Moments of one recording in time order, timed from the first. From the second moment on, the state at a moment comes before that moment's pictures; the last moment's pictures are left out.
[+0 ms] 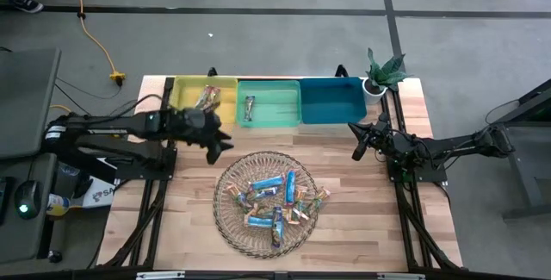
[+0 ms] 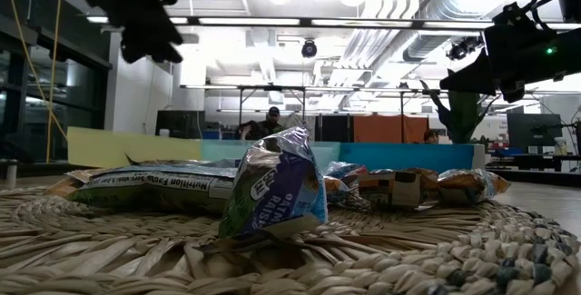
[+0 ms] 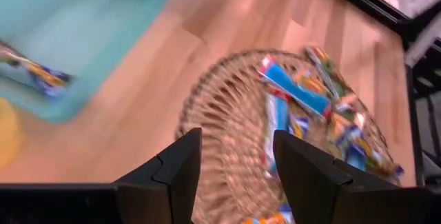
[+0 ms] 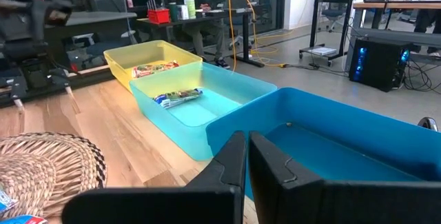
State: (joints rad) left arm 0.07 0.84 0.68 -0.47 -0.01 -0.46; right arm 0.08 0.31 0.01 0.18 0.72 0.17
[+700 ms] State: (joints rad) left arm -0.34 0.91 0.61 -0.41 -0.07 0.13; right arm 0.08 0.31 0.01 0.18 0.72 0.17
